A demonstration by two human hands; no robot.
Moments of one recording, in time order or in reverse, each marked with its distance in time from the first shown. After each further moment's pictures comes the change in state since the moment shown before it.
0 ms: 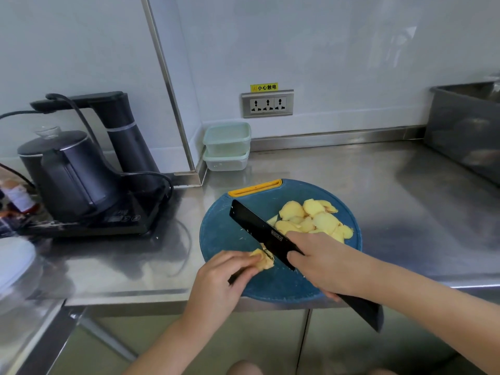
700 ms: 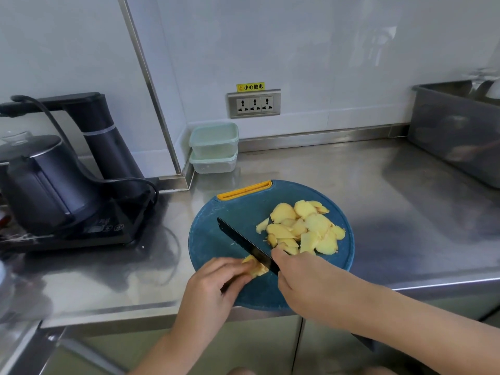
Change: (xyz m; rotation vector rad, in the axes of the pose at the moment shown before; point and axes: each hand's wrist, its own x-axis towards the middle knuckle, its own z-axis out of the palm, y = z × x) left_hand 0.002 -0.004 -0.001 0.009 -0.033 0.008; right_hand 0.001 -0.004 0.026 -0.393 0.025 -0.041
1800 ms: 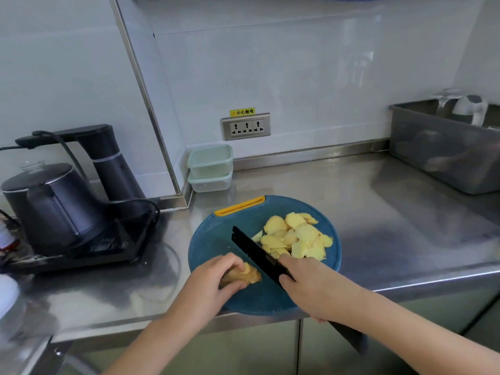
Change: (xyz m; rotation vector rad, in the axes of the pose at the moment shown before) left_hand 0.026 0.007 -0.023 0.090 -0.329 -0.086; right_hand -0.014 0.014 0.001 0.190 0.124 0.088
